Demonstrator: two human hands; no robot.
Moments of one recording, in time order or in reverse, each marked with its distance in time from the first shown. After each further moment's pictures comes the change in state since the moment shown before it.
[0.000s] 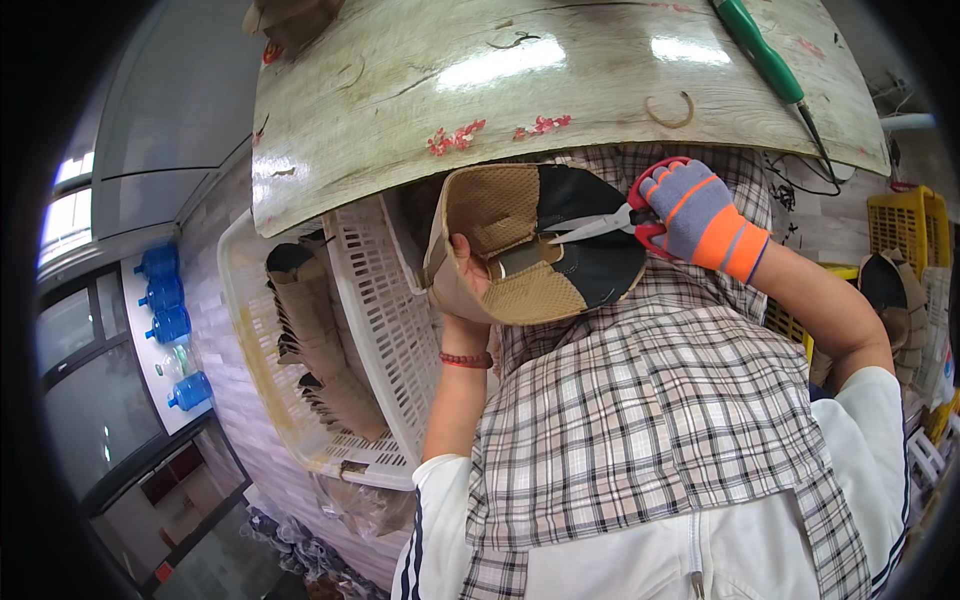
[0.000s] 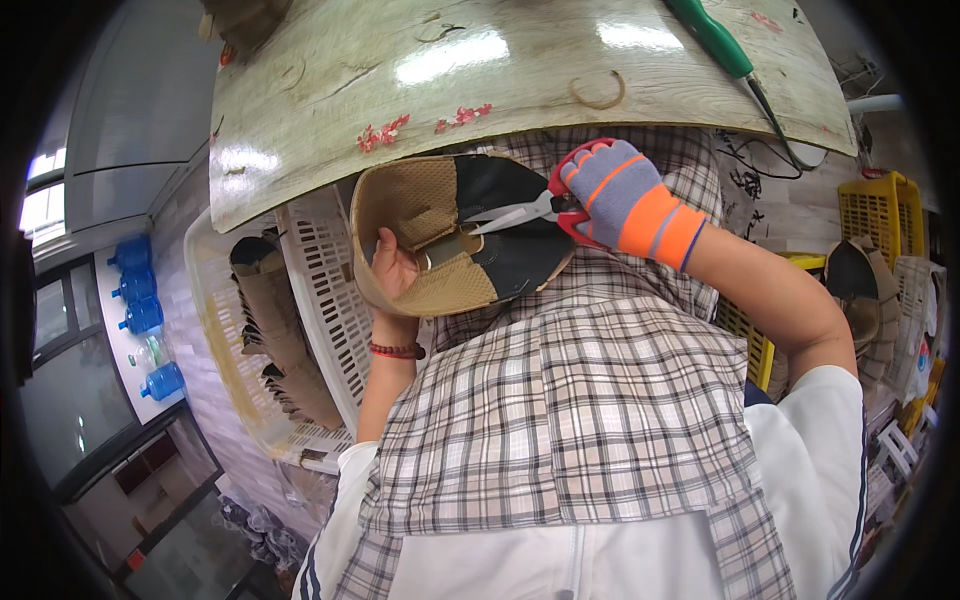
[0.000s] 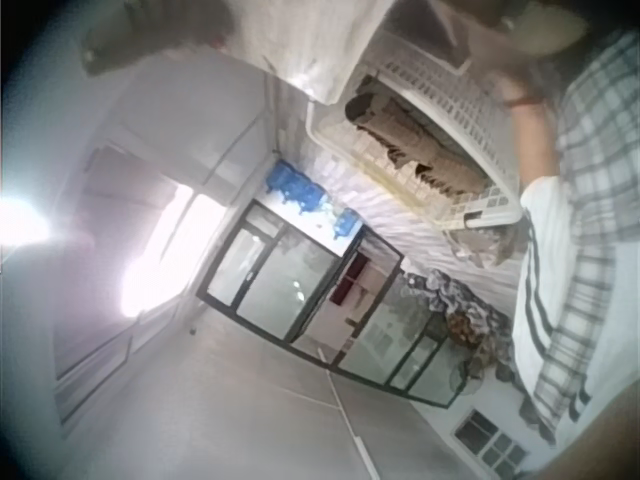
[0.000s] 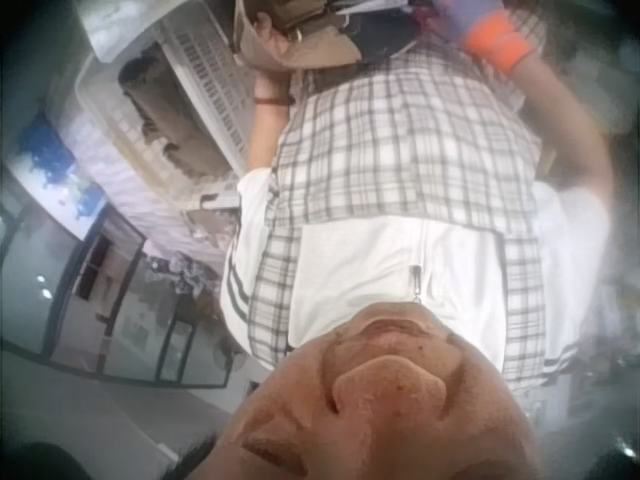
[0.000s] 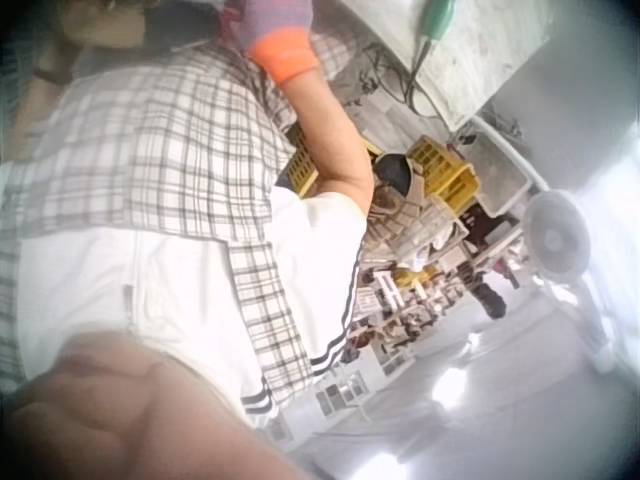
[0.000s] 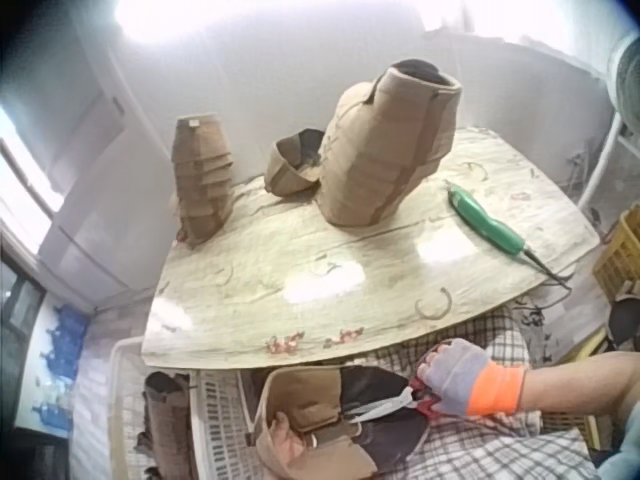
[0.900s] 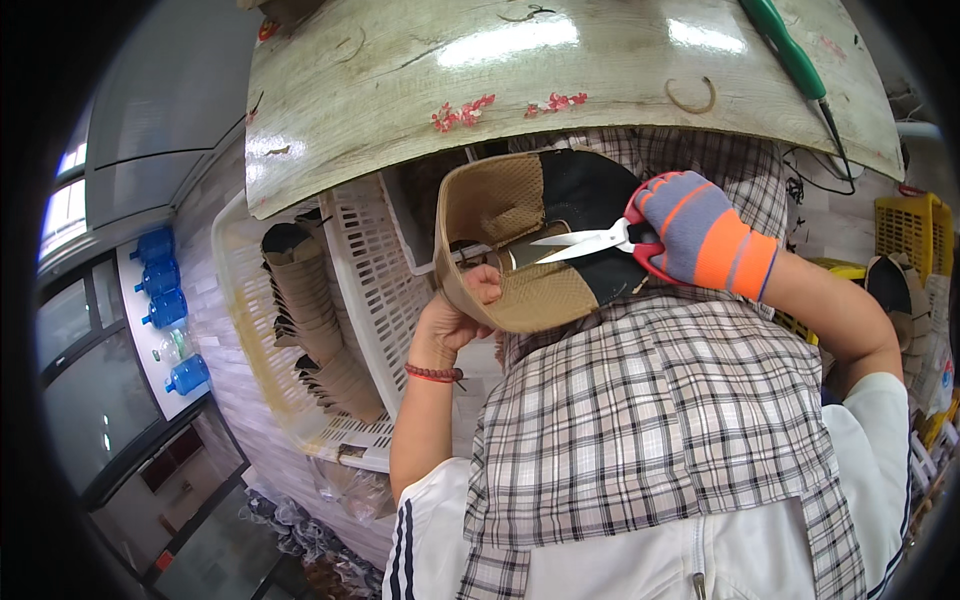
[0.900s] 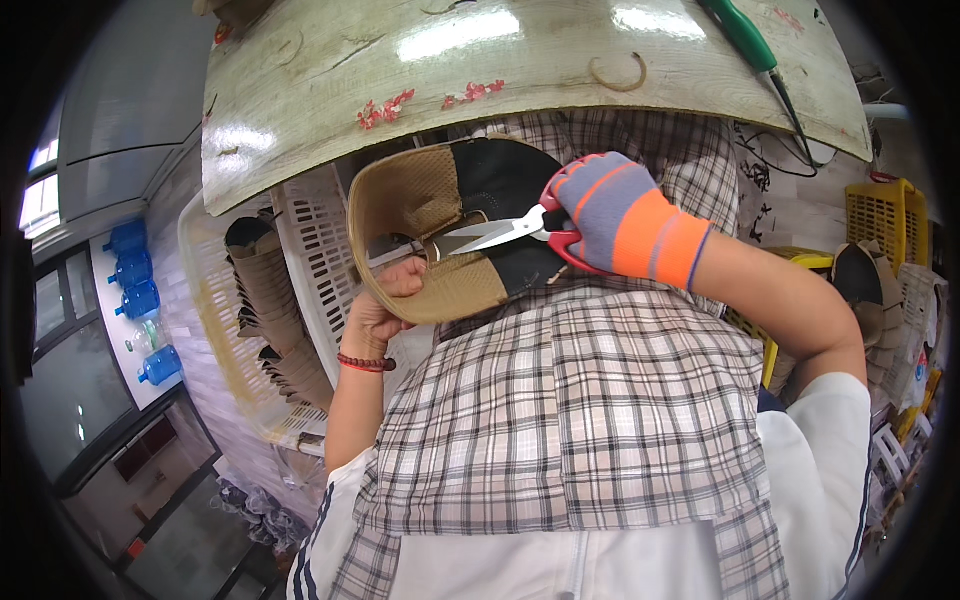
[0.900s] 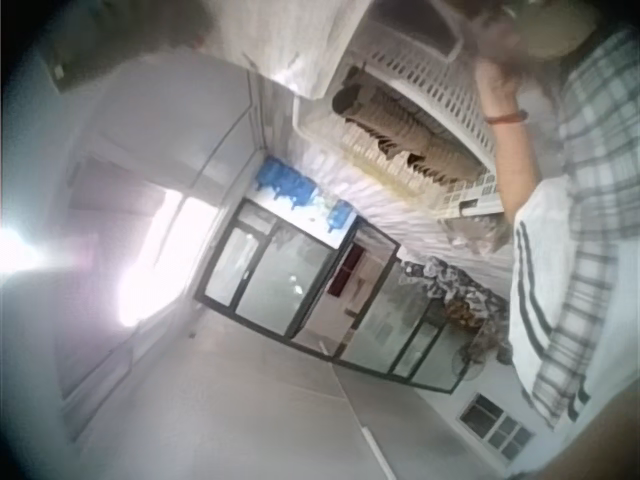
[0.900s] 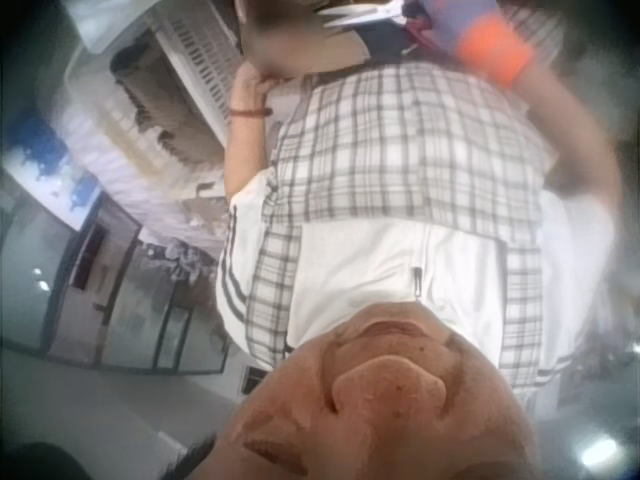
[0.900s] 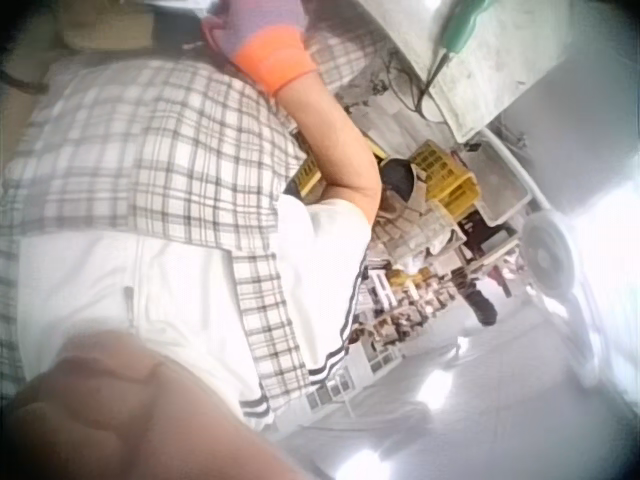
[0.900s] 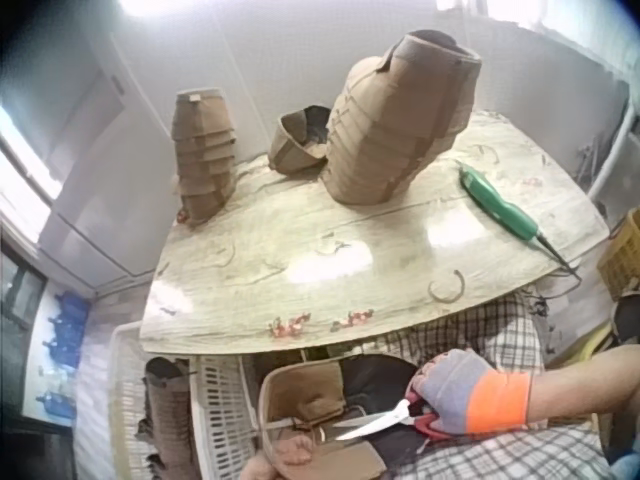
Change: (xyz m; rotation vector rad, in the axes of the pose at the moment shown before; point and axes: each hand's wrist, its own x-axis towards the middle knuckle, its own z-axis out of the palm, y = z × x) left_hand -0.041 0.060 -0.031 0.054 -0.065 -0.813; right_hand 0.006 -0.033 -0.008 0.253 -0.128 0.018
